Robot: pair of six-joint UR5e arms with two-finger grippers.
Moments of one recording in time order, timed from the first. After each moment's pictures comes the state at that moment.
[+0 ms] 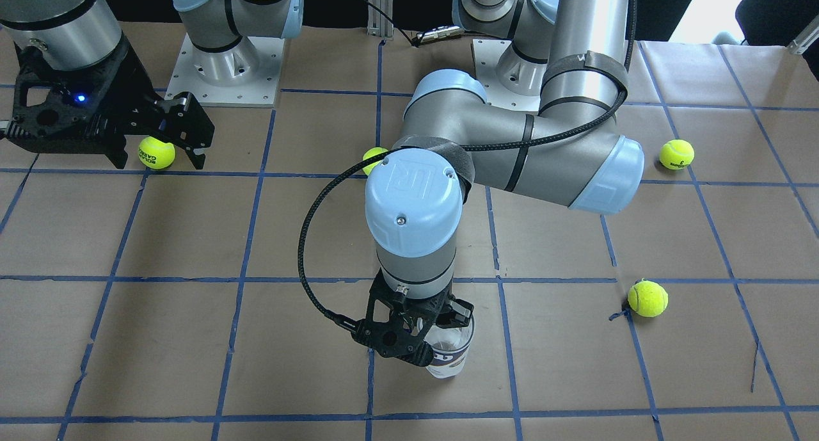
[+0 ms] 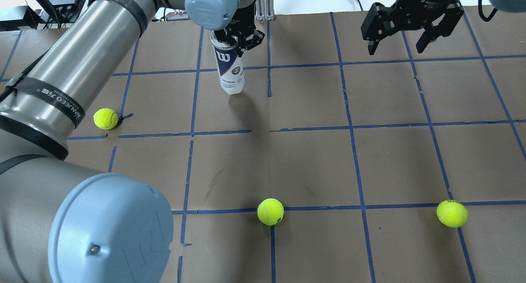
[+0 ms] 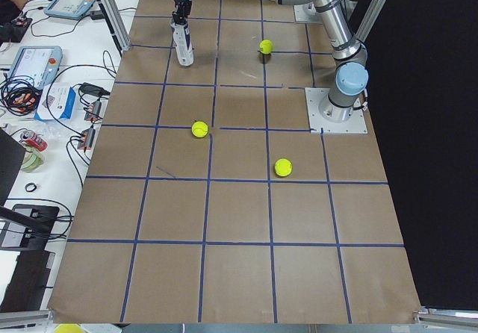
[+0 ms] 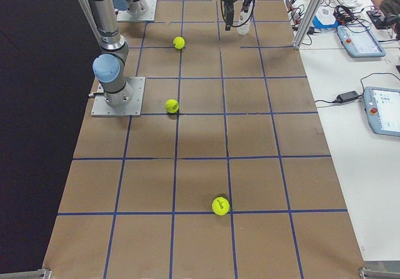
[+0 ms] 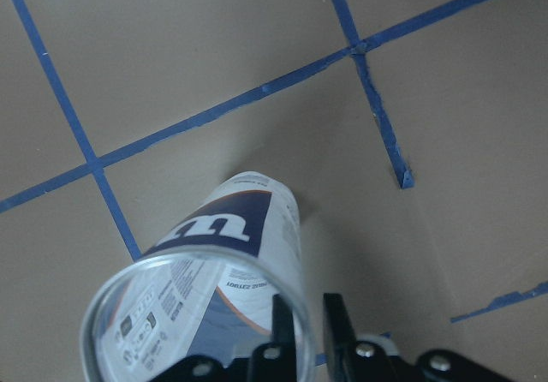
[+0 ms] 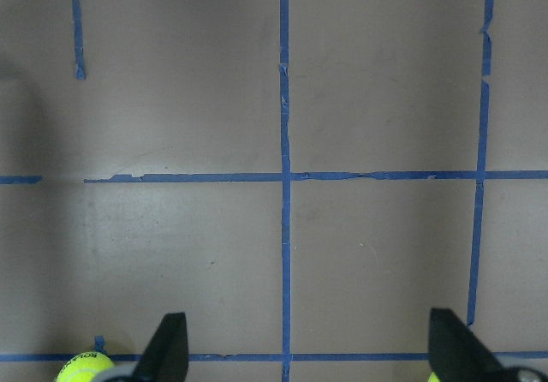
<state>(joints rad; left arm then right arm) -1.85 -2.22 -1.05 -1.46 1.69 0.09 1.54 -1.47 1.40 -1.52 -1.56 -0.03</state>
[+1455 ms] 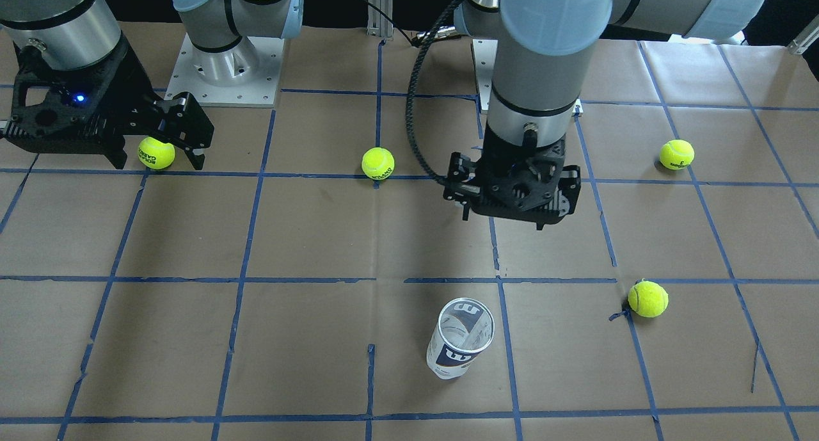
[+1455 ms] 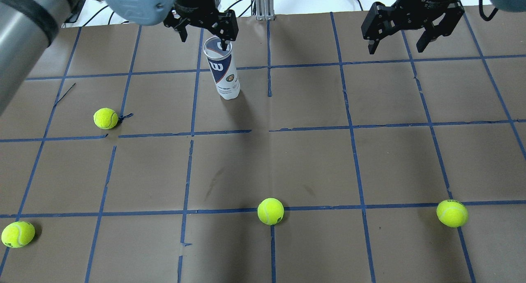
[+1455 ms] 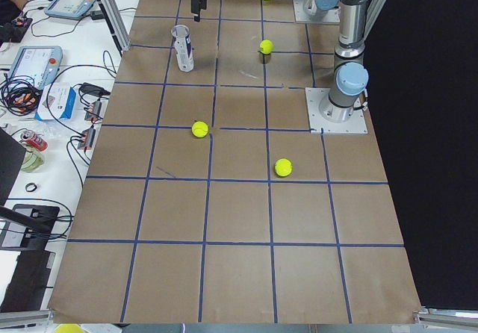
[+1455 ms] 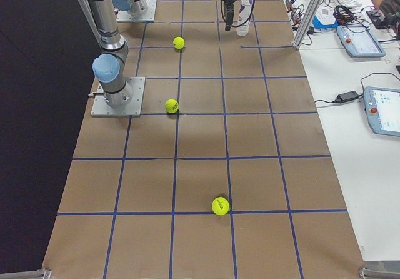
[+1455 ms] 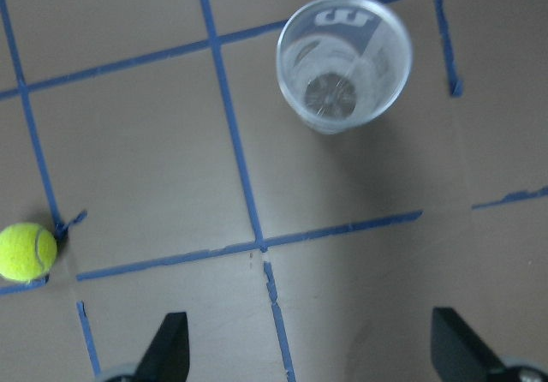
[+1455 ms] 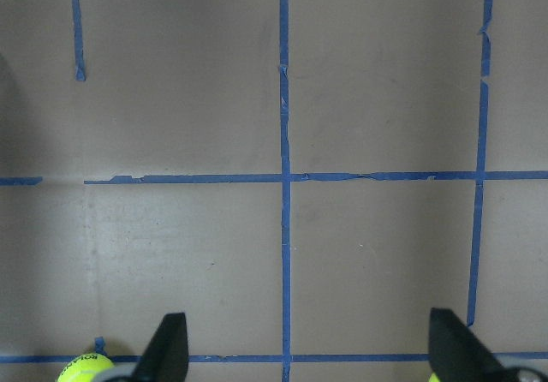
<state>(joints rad) -1.71 -1.78 -1.41 -1.46 1.67 0.03 1.54 -1.47 1.40 -1.53 -1.56 -0.02</state>
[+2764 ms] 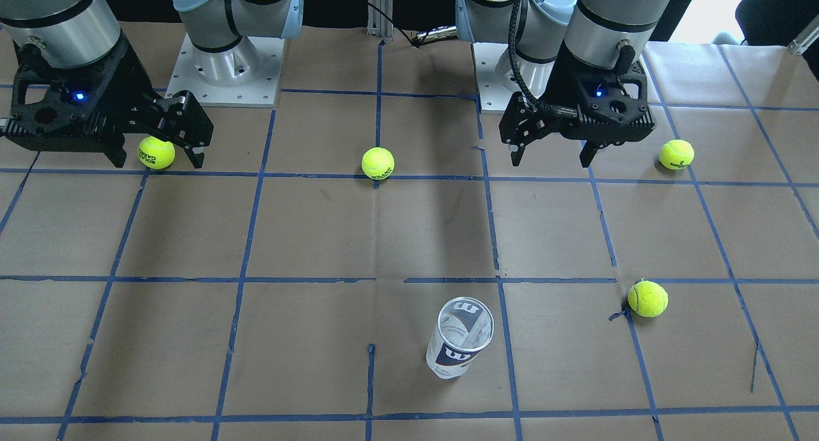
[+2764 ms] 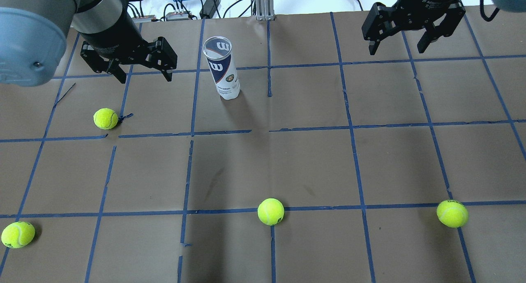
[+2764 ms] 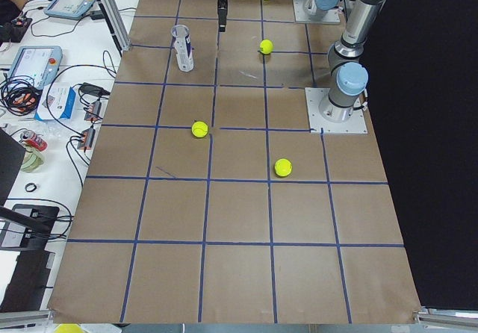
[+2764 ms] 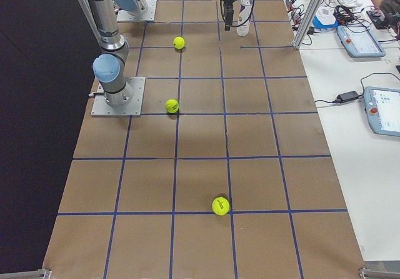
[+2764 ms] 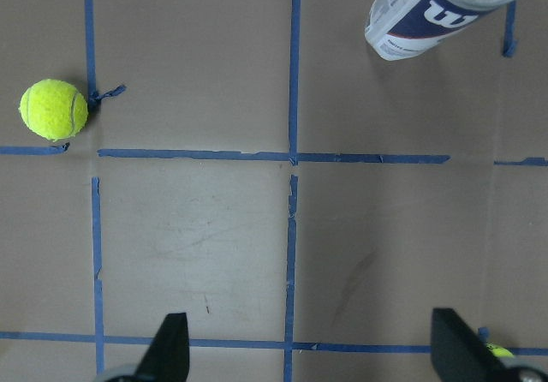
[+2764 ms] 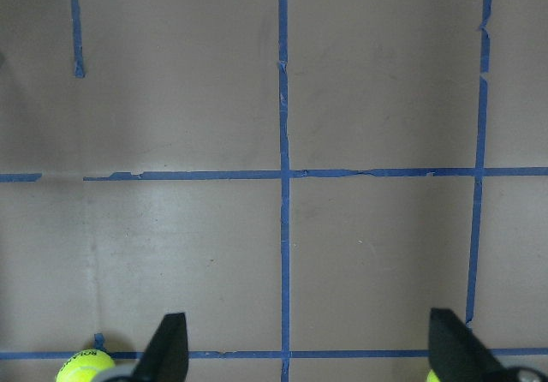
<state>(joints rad) -1.59 -1.59 -1.54 -1.56 1.60 -0.06 1.54 -1.48 1.40 -1.52 -1.56 -0.02</state>
